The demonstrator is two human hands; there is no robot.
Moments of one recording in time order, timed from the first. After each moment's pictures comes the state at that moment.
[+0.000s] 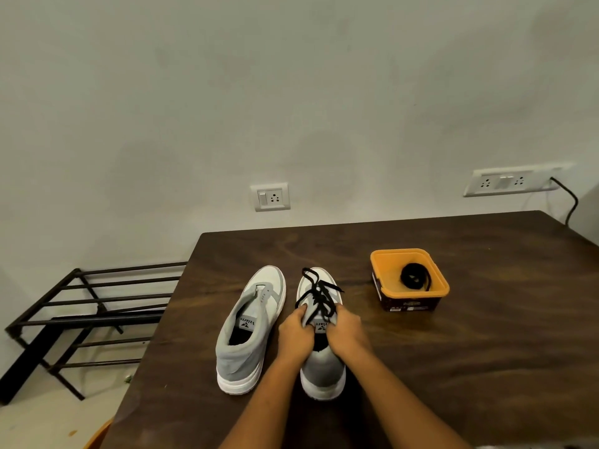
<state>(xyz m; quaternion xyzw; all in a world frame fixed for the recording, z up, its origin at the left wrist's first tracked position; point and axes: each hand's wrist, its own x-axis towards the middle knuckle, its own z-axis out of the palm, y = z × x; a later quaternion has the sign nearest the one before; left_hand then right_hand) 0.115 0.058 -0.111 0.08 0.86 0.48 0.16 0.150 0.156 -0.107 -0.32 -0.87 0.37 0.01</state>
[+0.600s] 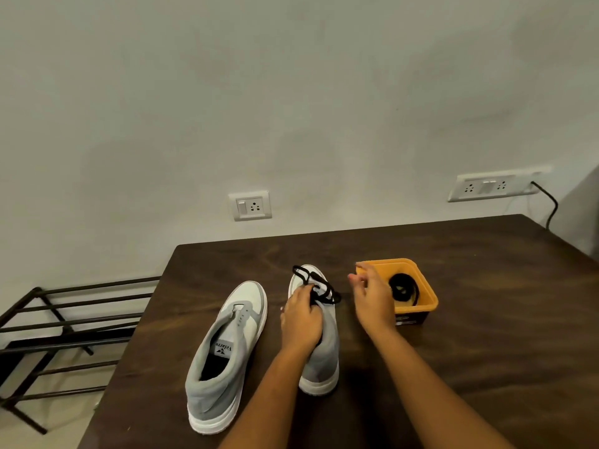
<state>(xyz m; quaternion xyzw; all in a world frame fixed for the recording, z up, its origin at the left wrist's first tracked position) 0.077 0.122 -0.099 0.18 0.88 0.44 0.07 0.124 0.250 -0.086 -0.29 -0.83 0.39 0.26</state>
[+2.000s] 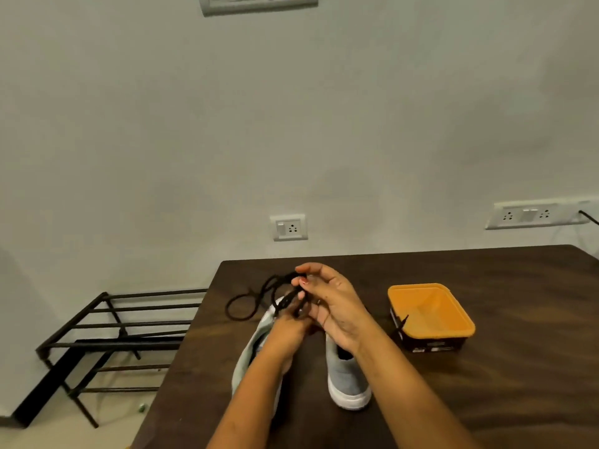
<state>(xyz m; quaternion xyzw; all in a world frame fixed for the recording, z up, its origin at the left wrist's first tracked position) 0.099 0.032 -0.017 0.11 0.66 0.72 0.18 0.137 0.125 0.030 -0.01 -0.46 0.88 0.05</state>
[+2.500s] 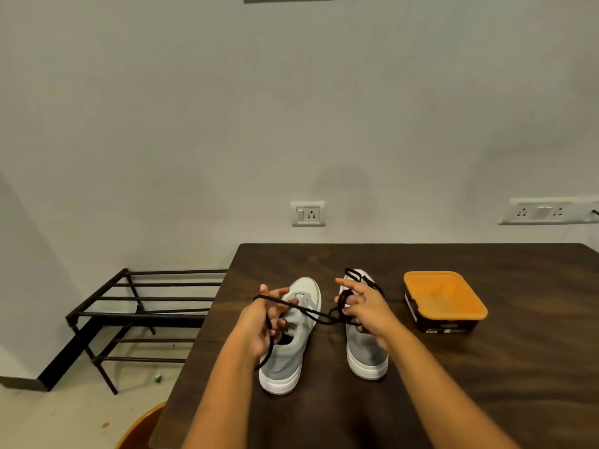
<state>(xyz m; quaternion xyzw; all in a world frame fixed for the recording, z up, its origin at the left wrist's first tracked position) 0.084 -0.069 -0.028 -0.09 0.58 0.77 0.27 0.152 0.127 -0.020 -0.17 -0.75 0.64 0.02</state>
